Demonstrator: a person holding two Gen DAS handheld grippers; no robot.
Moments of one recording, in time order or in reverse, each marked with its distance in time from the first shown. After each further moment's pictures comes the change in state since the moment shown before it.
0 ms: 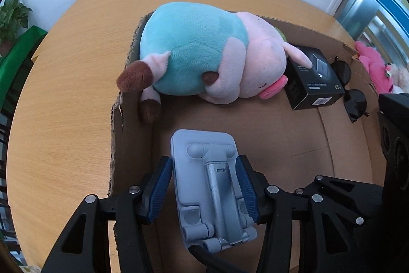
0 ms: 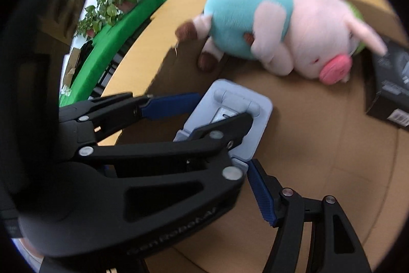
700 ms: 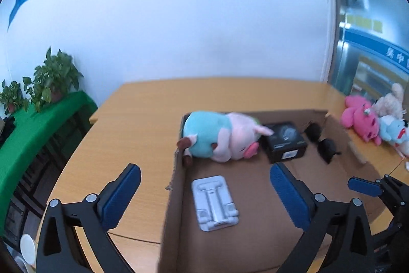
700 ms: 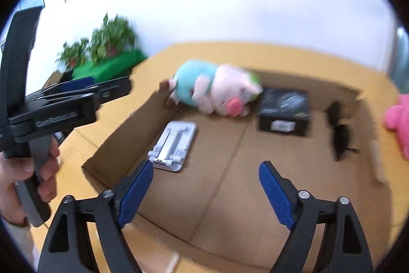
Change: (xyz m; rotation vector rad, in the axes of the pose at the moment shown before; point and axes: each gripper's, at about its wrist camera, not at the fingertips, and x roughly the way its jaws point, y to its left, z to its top) left arm -0.165 -0.032 -0.096 -0.001 -0.604 0.136; right arm -0.132 0.007 -0.137 -0.124 -0.506 -0.342
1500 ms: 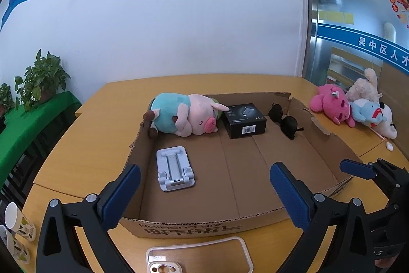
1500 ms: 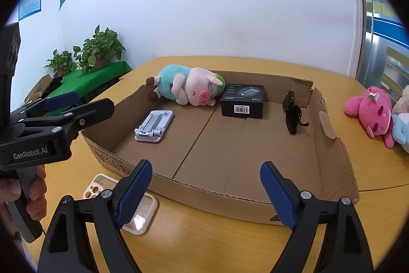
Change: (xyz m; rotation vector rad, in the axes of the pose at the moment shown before) left arm -0.048 -0.058 -0.065 0.040 -0.002 -0.071; right arm -0.078 -0.014 -0.050 0.007 -0.077 -0.095
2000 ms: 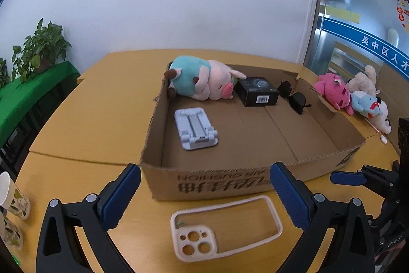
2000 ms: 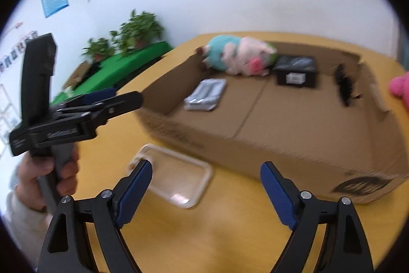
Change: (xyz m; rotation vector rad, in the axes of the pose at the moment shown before) left arm -0.004 0.070 -0.052 -0.087 0.124 -0.053; right arm 0.014 0.028 -0.033 -0.001 0.150 0.312
